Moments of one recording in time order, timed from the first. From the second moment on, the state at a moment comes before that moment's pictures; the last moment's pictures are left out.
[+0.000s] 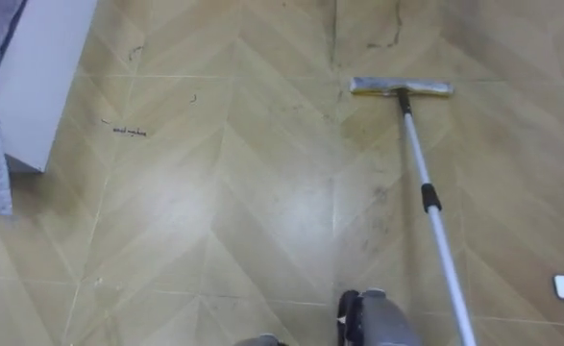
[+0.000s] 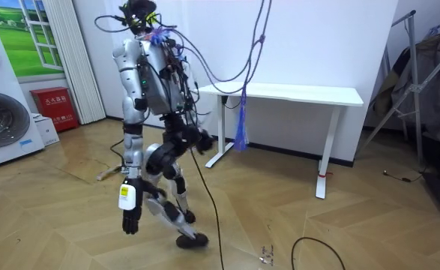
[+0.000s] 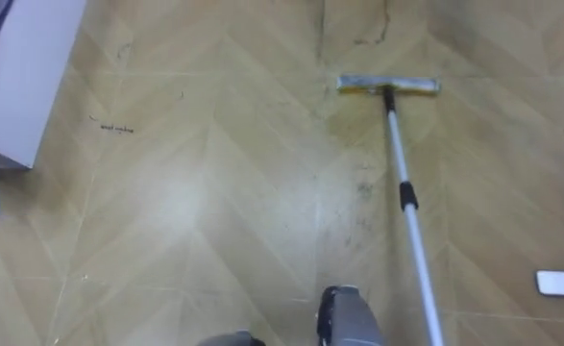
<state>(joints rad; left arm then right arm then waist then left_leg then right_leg) 0.04 0.20 -0.10 1.15 0.02 0.27 0.21 -0.25 -0.37 0.17 1.48 0.12 0.34 -0.01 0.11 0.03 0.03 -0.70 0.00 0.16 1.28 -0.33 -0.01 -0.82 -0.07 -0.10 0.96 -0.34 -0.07</state>
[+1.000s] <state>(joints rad) 0.07 0.18 -0.08 1.12 0.07 0.27 0.21 -0.07 -0.33 0.15 1.48 0.23 0.33 -0.06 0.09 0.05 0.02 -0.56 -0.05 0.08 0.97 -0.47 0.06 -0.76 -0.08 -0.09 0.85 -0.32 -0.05</state>
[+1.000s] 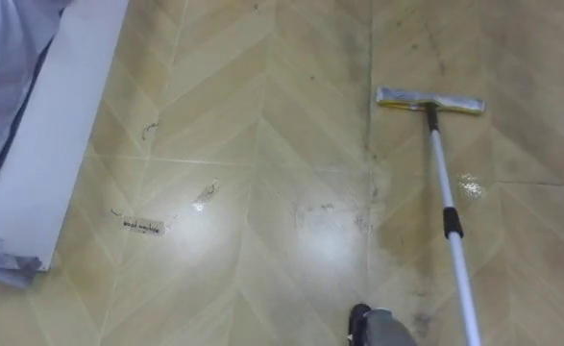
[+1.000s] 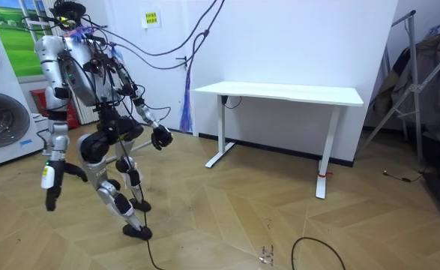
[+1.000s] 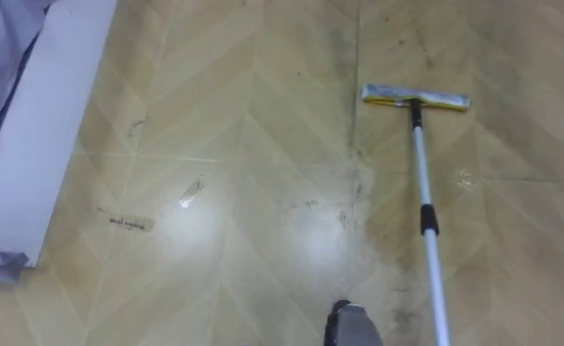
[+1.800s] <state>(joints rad) 0.06 0.16 -0.06 1.06 0.03 0.22 0.19 0.04 -0.34 0.24 1.49 0.38 0.26 -0.03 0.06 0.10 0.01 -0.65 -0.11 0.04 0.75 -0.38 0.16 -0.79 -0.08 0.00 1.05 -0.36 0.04</state>
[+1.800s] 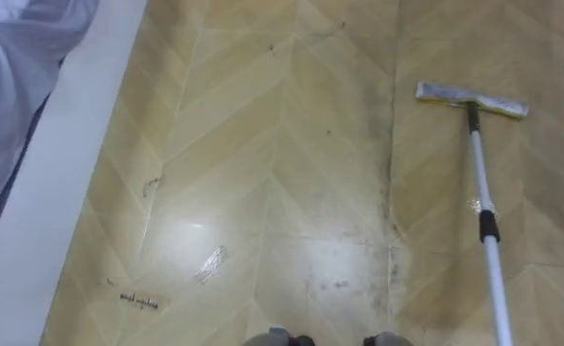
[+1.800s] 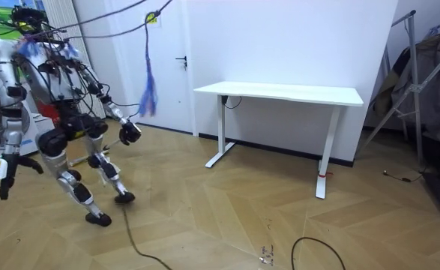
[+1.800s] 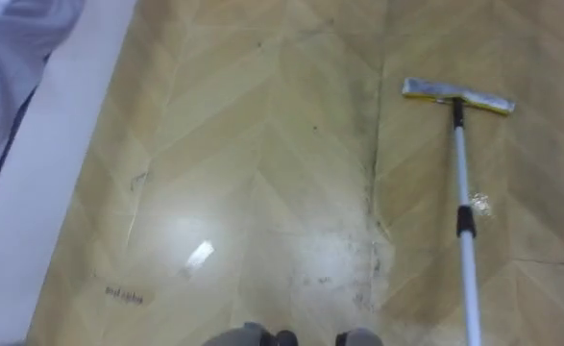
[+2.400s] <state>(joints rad) 0.16 0.24 -0.12 0.99 -0.11 0.27 0.23 -0.42 -0.47 0.22 1.44 0.41 0.27 0.01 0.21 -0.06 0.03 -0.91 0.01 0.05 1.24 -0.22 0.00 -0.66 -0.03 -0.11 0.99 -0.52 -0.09</state>
